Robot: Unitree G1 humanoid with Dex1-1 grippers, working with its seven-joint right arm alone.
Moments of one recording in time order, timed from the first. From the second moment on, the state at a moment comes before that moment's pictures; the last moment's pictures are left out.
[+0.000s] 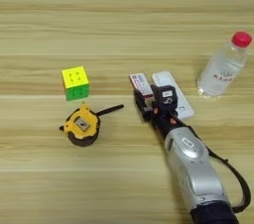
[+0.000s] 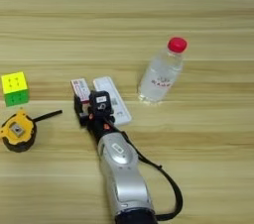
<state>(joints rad) 0.01 -0.05 0.01 0.15 0.03 -0.02 0.20</state>
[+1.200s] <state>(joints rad) -0.08 0.05 0.26 0.01 -0.02 0.08 0.21</state>
